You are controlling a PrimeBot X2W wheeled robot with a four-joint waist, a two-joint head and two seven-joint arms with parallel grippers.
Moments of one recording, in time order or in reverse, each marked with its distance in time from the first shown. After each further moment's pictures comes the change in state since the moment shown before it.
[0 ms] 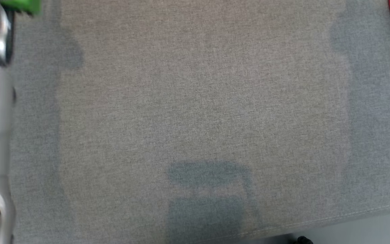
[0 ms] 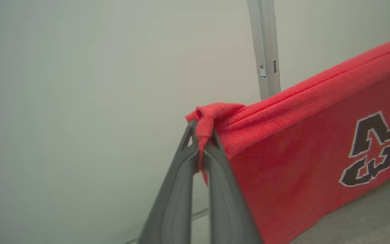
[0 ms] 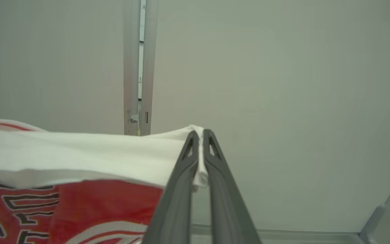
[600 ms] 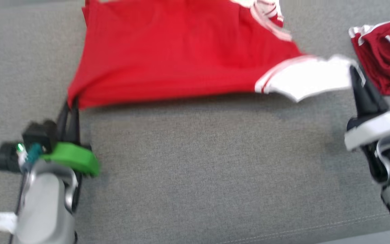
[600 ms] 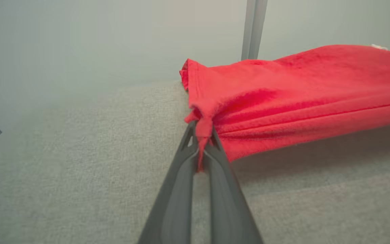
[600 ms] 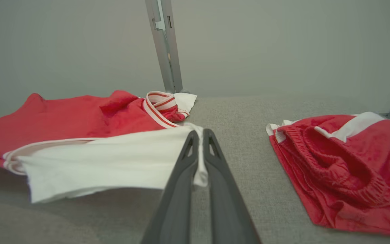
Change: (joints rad) left arm 0.731 -0.143 0.170 -0.133 -0.041 -0.017 0.001; right arm 0.730 -0.073 0.173 -0.158 0.319 0.000 0.000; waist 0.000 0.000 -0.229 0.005
